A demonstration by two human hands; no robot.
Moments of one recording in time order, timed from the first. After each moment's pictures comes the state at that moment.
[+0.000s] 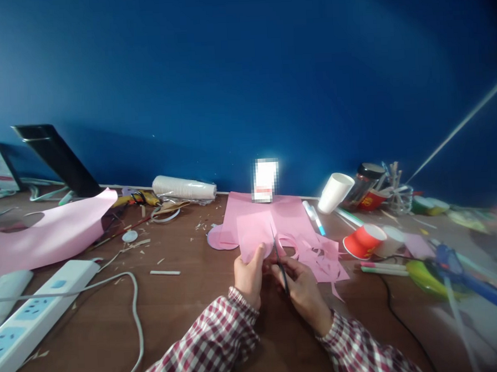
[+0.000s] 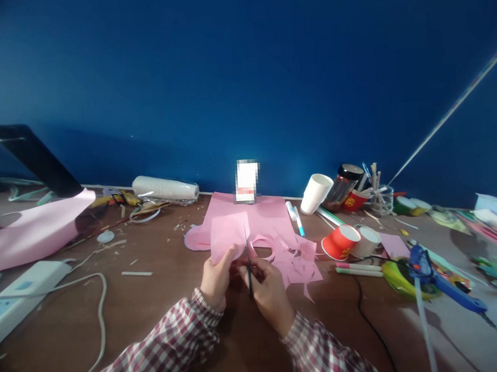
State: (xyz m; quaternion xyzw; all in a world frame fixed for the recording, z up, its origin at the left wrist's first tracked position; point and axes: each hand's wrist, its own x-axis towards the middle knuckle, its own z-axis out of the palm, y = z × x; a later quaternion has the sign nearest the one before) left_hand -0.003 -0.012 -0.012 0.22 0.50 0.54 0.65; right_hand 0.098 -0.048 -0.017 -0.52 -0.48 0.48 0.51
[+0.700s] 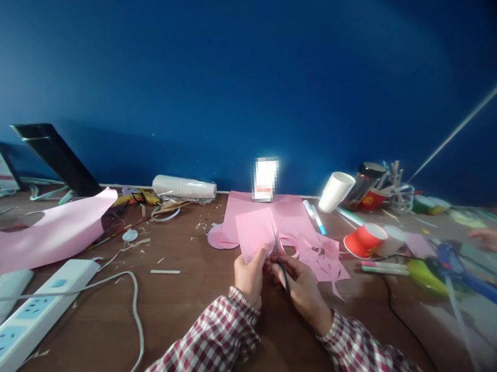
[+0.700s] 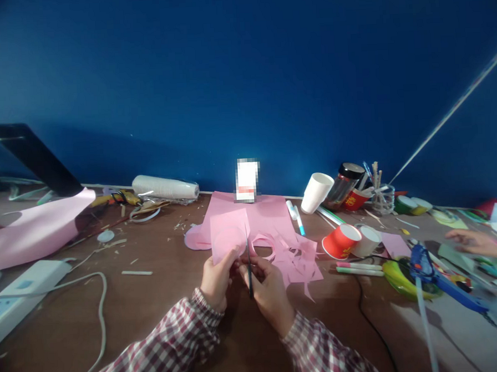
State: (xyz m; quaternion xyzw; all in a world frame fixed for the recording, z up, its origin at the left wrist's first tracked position) left_hand -0.003 -0.014 -0.008 0.20 0.51 0.54 0.64; right_hand 0.095 -0.048 -0.015 -0.50 -0.44 0.51 0.54
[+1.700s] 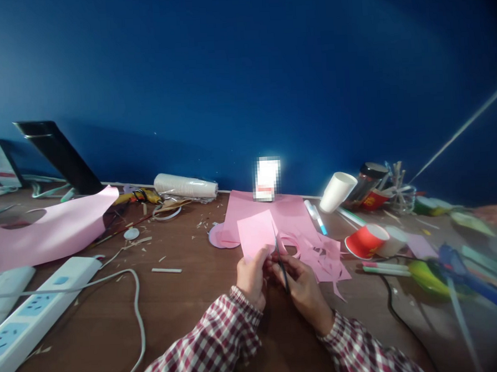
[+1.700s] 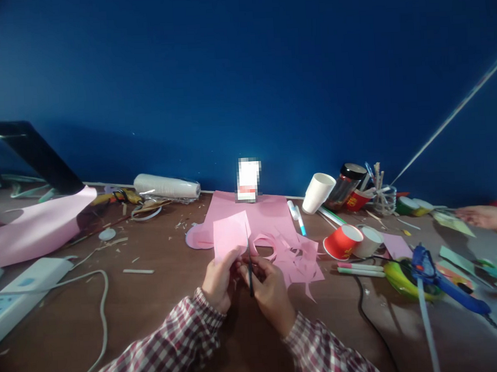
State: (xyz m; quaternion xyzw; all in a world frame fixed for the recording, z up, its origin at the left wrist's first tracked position) left_hand -0.002 -0.014 -0.009 0.14 0.43 0.53 0.72; right_hand 0.096 -0.050 -0.014 -0.50 -0.49 0.48 0.53
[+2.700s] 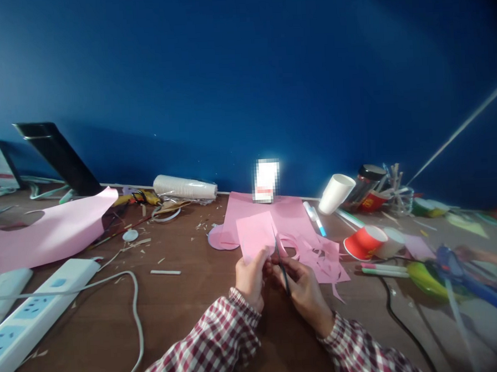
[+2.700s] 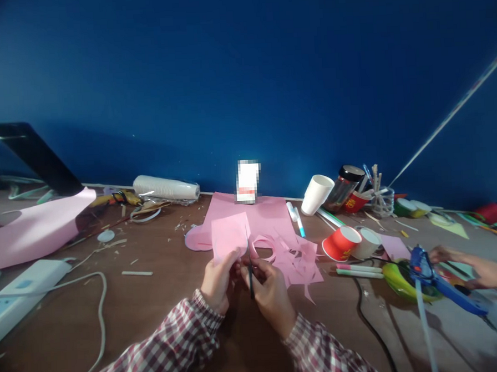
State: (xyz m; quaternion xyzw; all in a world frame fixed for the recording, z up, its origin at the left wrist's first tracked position) left_hand -0.002 -0.014 -0.012 0.16 0.45 0.54 0.69; right_hand 0.099 -0.050 -0.015 -0.49 -0.49 0.49 0.53
